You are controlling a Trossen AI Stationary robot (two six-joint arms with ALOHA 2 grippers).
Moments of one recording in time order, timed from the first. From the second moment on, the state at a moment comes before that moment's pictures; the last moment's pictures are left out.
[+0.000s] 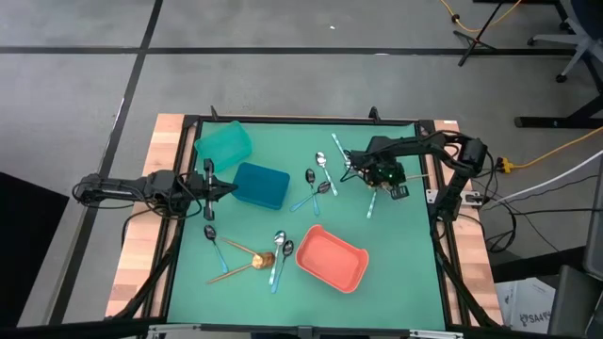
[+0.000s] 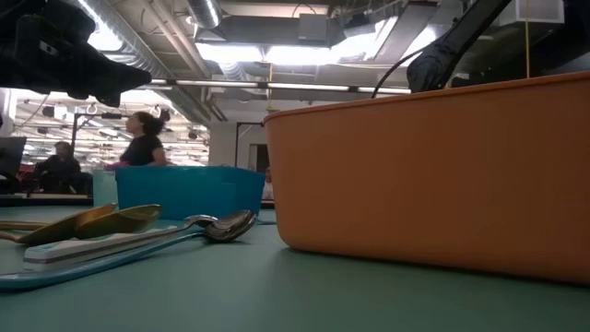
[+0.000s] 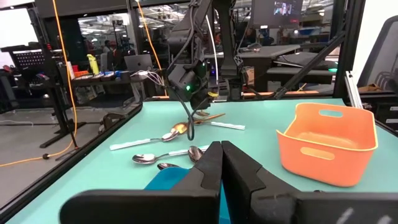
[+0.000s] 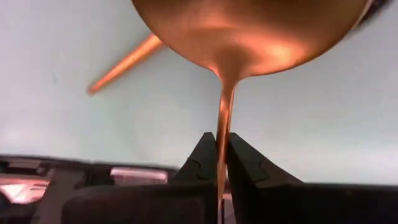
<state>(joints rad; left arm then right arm) -0.06 0.01 0.03 -0.01 -0.22 0.06 -0.43 1.78 0.97 -1.28 0.26 -0.49</state>
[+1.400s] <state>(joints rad) -0.06 0.01 0.03 -0.01 -0.22 0.06 0.23 1.78 1.67 -1.25 -0.14 0.18</state>
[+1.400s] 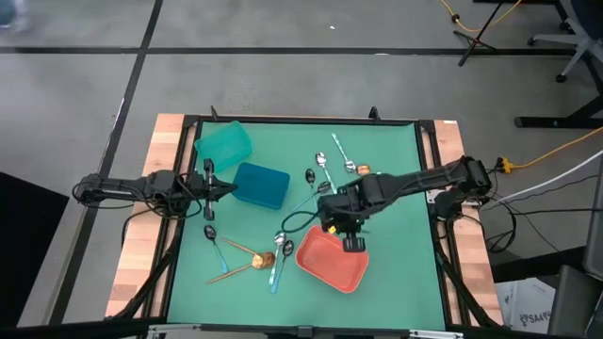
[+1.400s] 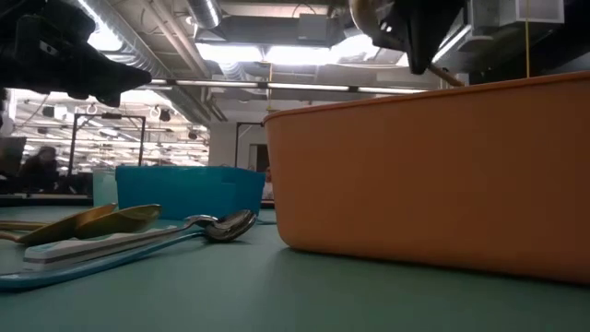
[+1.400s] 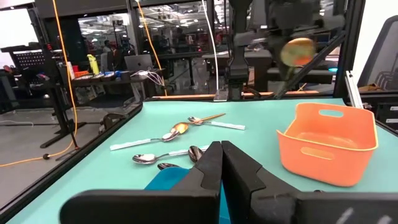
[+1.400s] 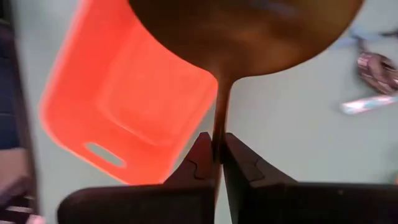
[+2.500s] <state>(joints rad) -0.06 0.01 0.03 -0.01 -0.22 0.06 0.24 2.03 1.67 -1.06 -0.48 0.28</state>
